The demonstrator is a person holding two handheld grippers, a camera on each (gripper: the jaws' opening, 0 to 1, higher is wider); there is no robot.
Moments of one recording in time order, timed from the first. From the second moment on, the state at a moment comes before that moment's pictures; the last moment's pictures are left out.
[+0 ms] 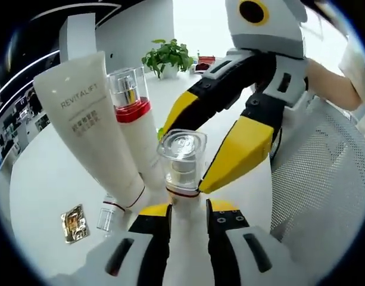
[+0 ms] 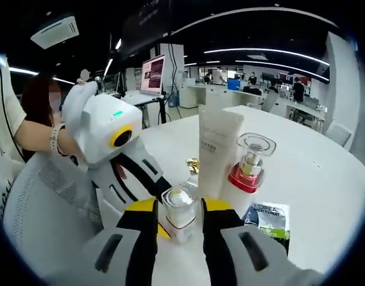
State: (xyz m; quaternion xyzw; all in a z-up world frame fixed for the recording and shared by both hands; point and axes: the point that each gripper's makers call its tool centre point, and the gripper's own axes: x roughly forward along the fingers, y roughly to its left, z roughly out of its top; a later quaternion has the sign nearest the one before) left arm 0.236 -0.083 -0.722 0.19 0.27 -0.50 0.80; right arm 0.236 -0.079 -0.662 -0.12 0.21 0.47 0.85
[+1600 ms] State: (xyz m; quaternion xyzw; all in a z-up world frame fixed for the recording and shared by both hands) left arm 0.263 -0.094 -0.730 0.18 0.31 -0.47 0.81; right arm 0.260 -0.108 -0.724 -0.19 0.30 0.46 0.81
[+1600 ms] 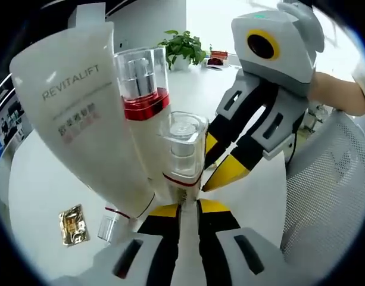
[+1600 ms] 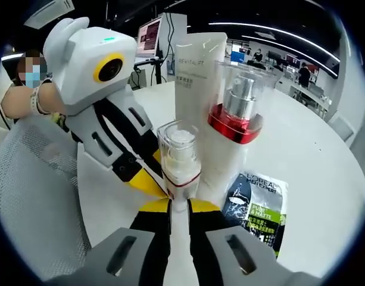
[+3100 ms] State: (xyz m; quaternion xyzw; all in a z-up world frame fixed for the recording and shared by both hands) left arm 0.308 -0.007 -0.720 0.23 0.28 -0.40 0.84; right arm 0.235 -0.115 -0.679 -0.15 0.26 0.43 0.85
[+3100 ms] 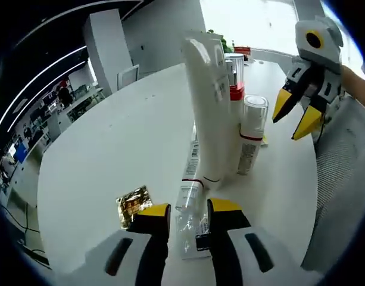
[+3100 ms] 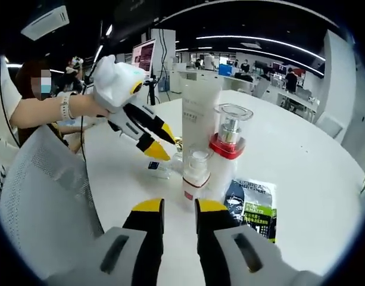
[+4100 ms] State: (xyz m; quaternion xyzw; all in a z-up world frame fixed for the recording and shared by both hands) left arm 0.331 -0.024 -0.760 0.27 0.29 -0.44 0.80; right arm 0.226 -0.121 -0.655 -0.11 0.24 0.40 0.88
